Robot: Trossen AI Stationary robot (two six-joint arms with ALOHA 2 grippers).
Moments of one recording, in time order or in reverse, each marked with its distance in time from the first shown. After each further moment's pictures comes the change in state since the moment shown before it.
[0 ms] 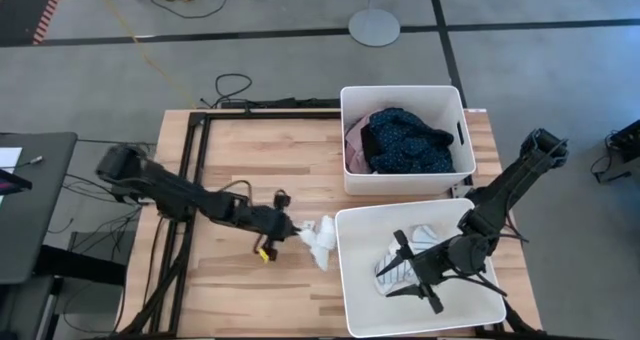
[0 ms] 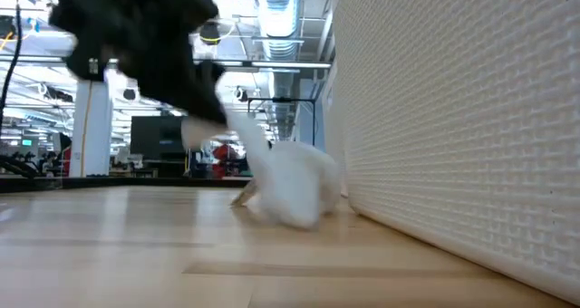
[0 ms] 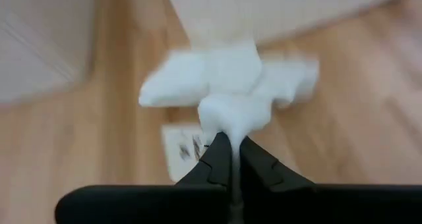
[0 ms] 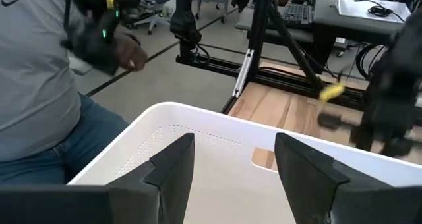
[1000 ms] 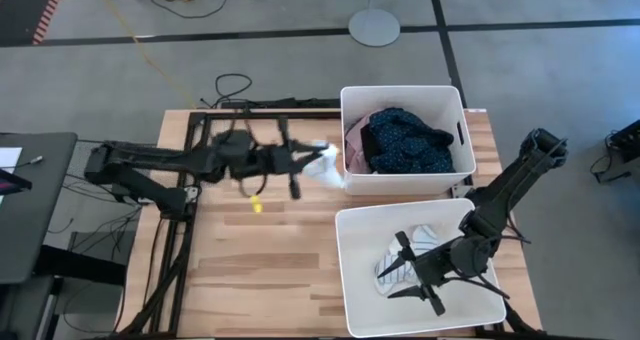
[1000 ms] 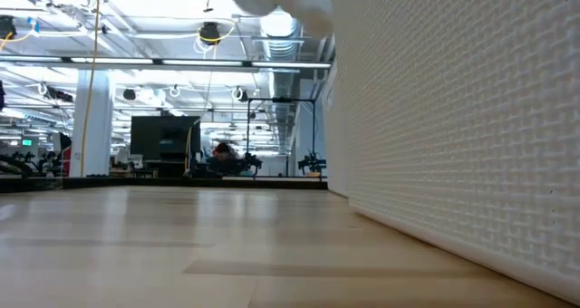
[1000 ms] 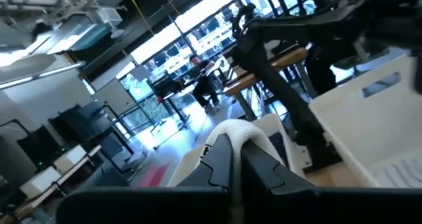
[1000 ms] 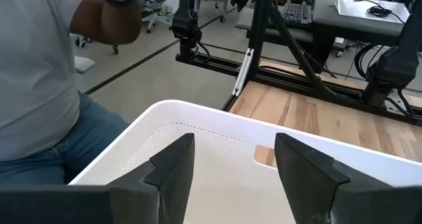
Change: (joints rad) left arm 0.243 -0.166 0.495 0.110 -0.058 0.487; right arm 0.020 0.001 0.000 -0.005 0.023 0.000
